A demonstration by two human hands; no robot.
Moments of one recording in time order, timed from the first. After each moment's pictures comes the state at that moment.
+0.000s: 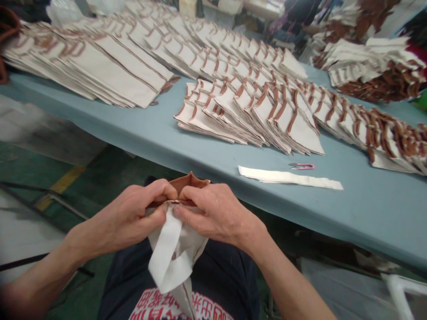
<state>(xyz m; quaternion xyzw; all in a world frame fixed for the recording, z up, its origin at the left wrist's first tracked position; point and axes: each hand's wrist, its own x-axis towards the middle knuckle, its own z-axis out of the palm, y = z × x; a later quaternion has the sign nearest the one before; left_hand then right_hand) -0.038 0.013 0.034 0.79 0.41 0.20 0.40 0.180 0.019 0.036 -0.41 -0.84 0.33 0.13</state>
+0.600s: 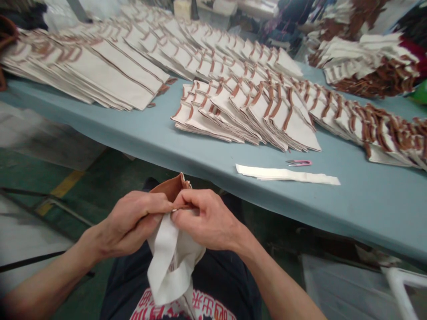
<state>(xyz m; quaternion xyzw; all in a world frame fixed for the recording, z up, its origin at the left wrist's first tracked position) -0.046 0.009 0.010 0.87 0.24 0.35 0.26 0.165 0.001 0.039 -0.44 -0.62 0.60 0.25</state>
